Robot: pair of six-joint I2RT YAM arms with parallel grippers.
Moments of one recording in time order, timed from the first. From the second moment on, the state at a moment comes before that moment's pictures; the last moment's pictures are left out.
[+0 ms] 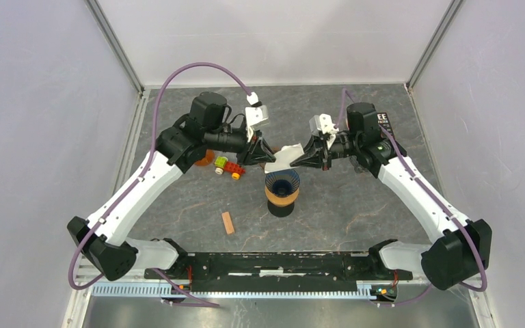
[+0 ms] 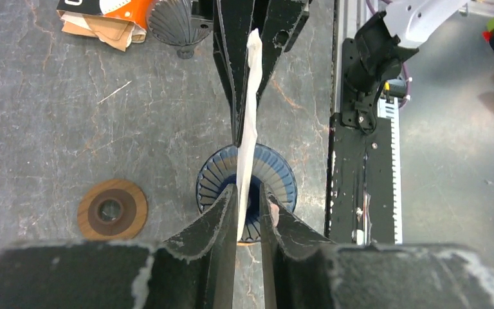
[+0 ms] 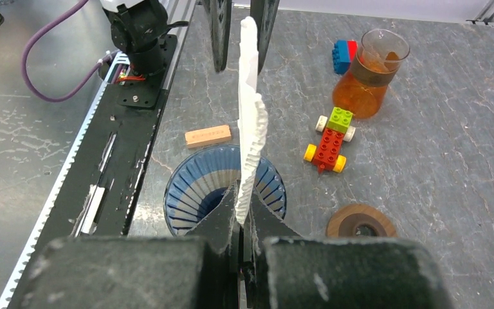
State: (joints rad) left arm -0.64 1.30 1.43 -0.63 0.76 0.25; right arm 0.39 1.26 1.09 -0.34 -1.22 -0.53
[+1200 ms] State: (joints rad) left arm -0.82 1.38 1.58 -0.68 0.68 0.23; right arm 0.39 1.15 0.95 -0.39 -1.36 -0.70
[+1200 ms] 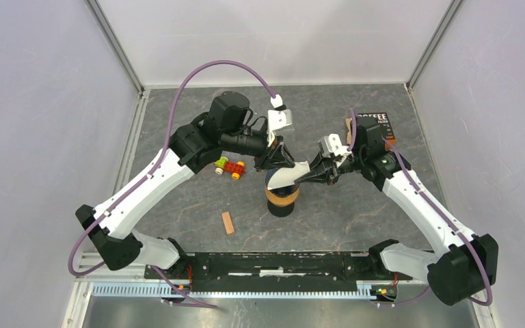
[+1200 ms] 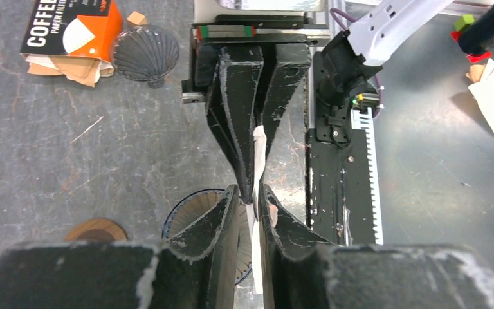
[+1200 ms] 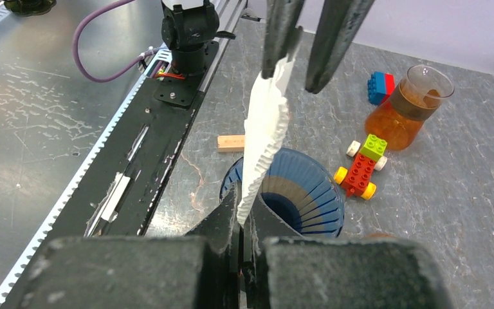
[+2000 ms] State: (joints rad) left arm -0.81 1.36 1.58 -0.68 0.66 0.23; right arm 0.39 1.14 0.94 -0.38 -1.36 -0.70
